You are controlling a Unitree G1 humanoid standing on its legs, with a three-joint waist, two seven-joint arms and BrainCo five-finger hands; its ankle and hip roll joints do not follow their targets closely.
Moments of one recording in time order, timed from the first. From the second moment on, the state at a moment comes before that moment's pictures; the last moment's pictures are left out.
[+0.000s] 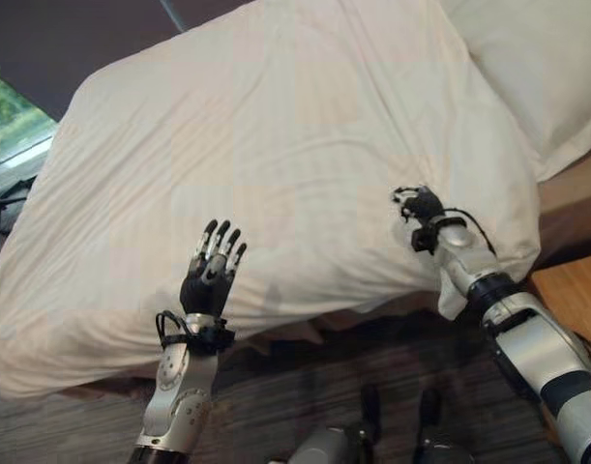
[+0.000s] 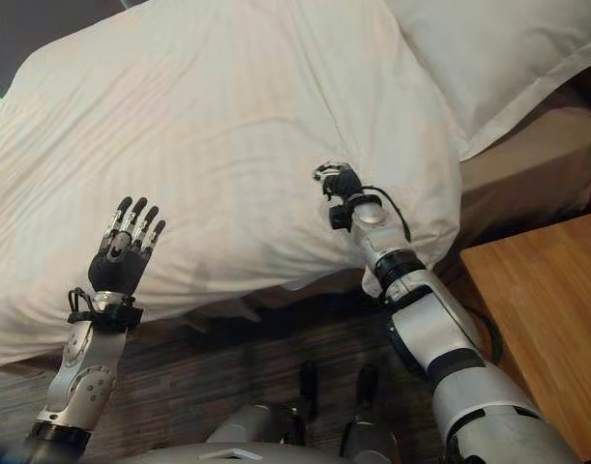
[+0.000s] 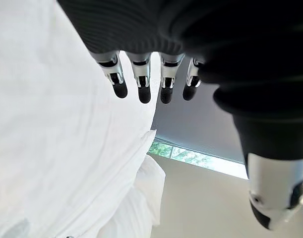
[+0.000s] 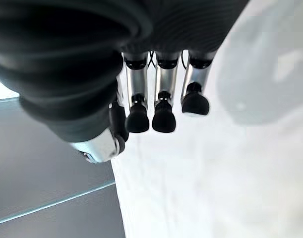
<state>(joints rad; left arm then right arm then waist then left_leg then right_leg) 0.07 0.40 -0.07 -0.09 -0.89 -0.25 -0.05 -0.96 -0.40 0.44 1.02 0.60 -0.07 0.00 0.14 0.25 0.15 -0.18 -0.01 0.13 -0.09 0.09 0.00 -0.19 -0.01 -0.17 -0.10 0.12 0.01</state>
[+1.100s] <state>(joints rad) 0.06 0.36 -0.06 -0.10 -0.84 -0.25 -0.06 -0.36 -0.46 0.15 1.09 0.70 -0.10 0.04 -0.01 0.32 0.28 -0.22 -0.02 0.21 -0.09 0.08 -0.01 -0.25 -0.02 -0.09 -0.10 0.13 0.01</state>
